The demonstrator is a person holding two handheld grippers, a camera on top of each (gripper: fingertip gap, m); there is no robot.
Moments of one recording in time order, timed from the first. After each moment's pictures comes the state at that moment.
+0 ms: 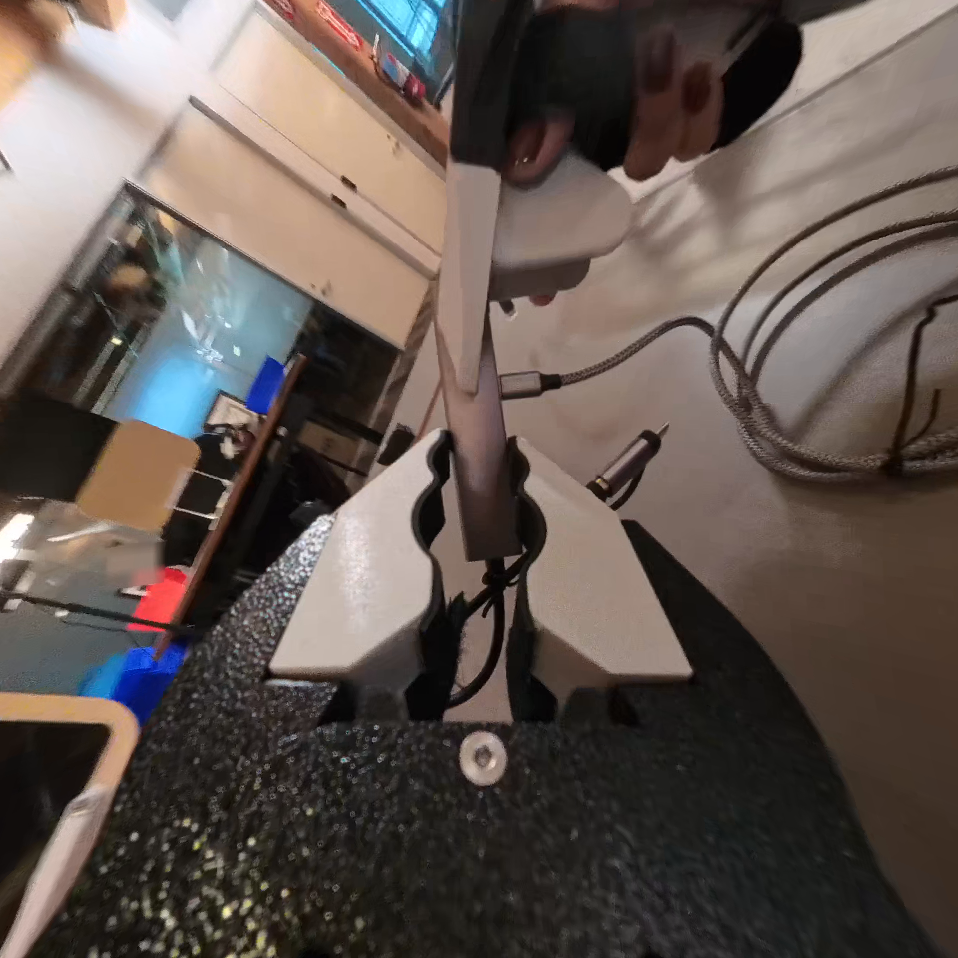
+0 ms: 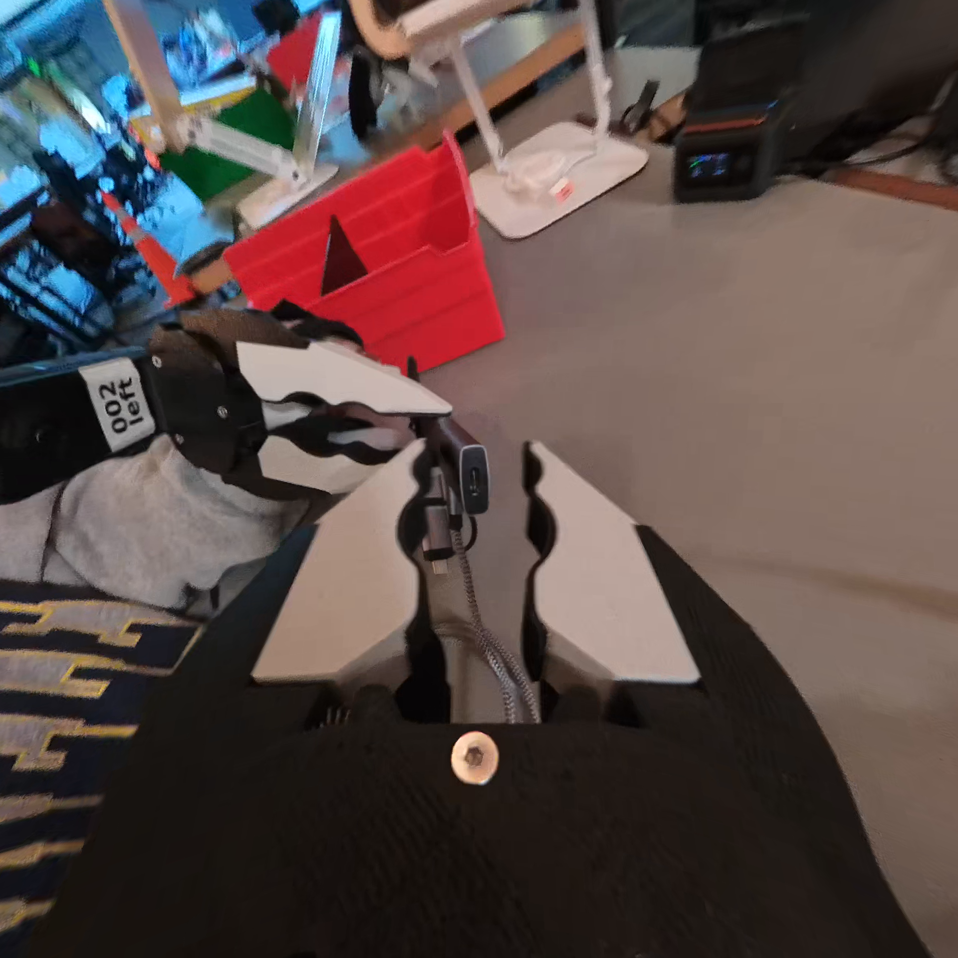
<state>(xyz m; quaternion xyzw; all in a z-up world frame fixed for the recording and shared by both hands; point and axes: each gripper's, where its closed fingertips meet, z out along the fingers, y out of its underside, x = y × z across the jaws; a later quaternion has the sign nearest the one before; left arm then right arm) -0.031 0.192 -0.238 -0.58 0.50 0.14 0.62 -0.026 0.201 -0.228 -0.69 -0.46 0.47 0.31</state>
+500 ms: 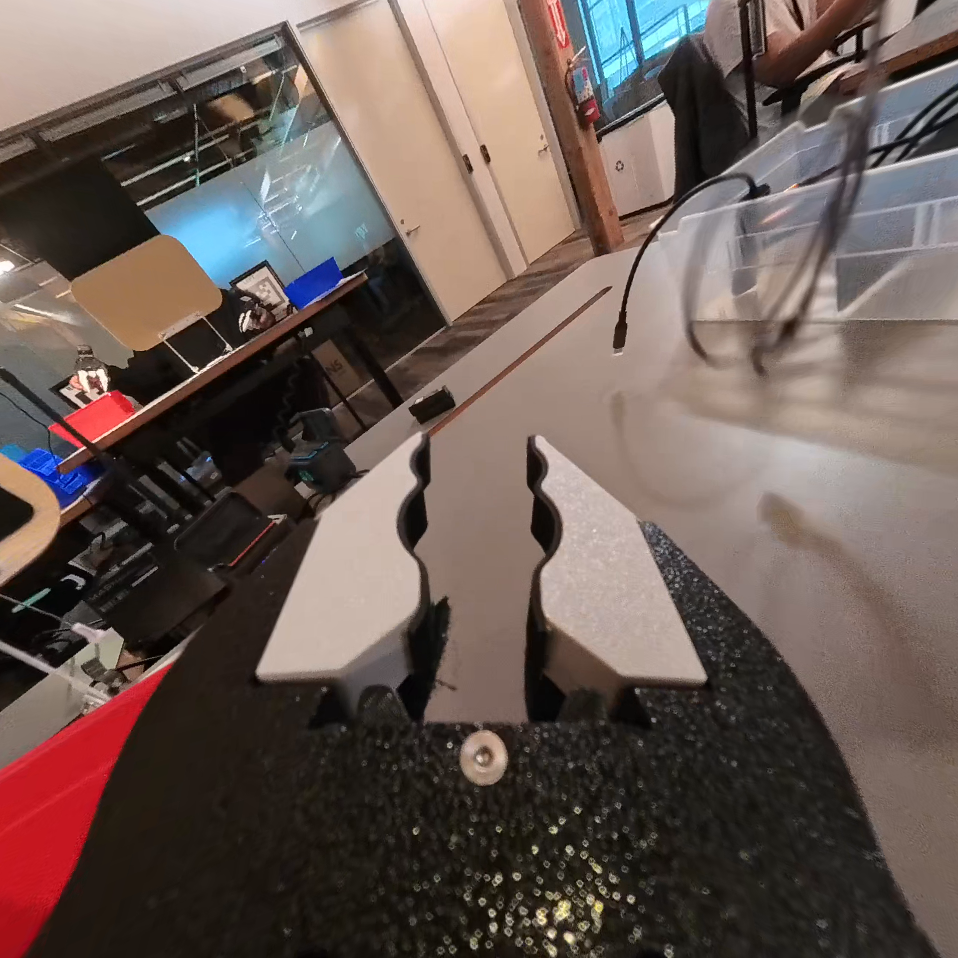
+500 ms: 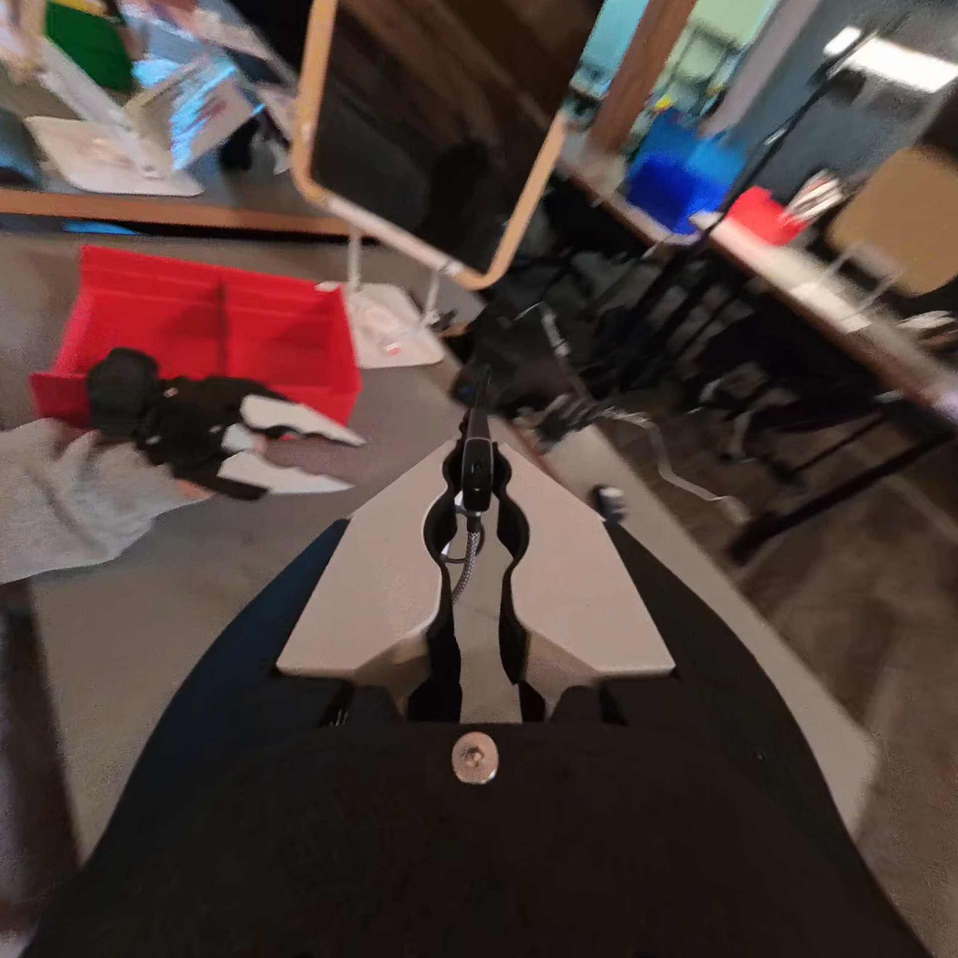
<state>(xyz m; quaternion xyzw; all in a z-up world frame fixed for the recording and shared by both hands) -0.078 0.209 -0.211 -0.66 0.28 0.04 0.69 0.061 0.207 0.005 -0.59 -0.54 0.20 0.56</state>
